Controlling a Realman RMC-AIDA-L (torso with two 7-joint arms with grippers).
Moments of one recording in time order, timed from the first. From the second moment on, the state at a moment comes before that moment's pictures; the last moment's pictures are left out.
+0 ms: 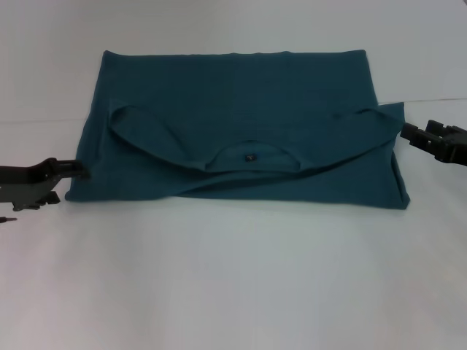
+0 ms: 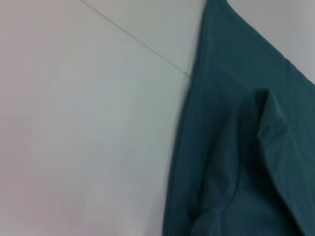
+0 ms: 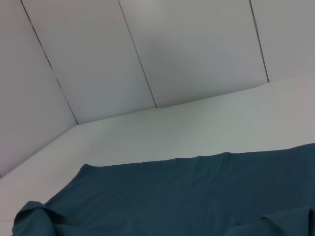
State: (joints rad) left arm -0.75 -1.97 -2.47 -0.55 -0.70 0.95 -2.75; right arm 0.42 2.08 -0.61 -0.74 -1.76 -1.08 1.59
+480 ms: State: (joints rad) left arm -0.79 -1.98 -2.47 -0.46 -0.69 0.84 -2.75; right arm 0.42 2.08 -0.61 -0.74 -1.76 -1.08 1.58
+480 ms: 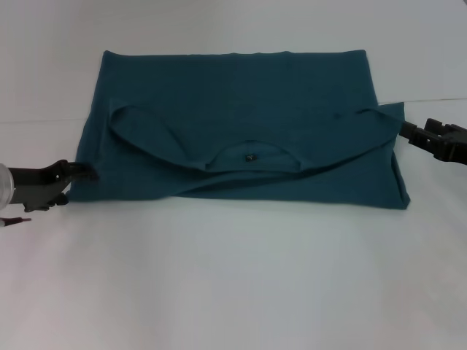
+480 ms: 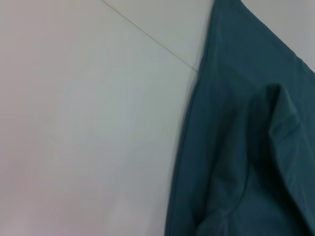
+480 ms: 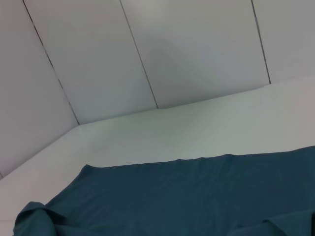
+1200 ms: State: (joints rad) left arm -0.79 -1.99 -2.41 -0.45 -0.69 0.76 -2.75; right arm 0.42 2.08 -0.61 -0.73 -1.76 -1.08 1.57
